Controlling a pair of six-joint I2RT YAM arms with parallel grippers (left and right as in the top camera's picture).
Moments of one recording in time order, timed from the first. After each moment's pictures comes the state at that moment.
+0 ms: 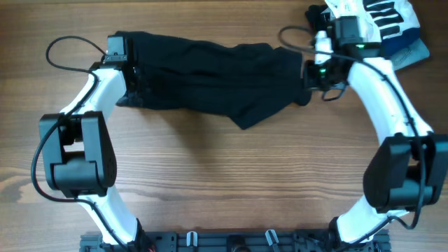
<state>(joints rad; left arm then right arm) 0.02 1.99 1.33 -0.54 -0.08 -0.34 0.01 1.84 1.48 -0.90 -0.20 0.08</state>
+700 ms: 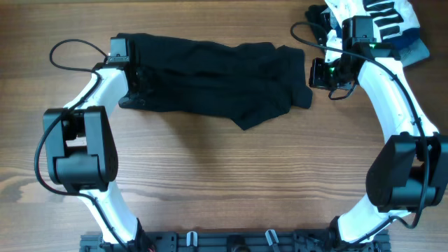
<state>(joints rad) 0.02 2.04 1.34 -0.56 -0.07 -0.37 -0.01 1.84 1.48 -0.90 -0.26 0.08</state>
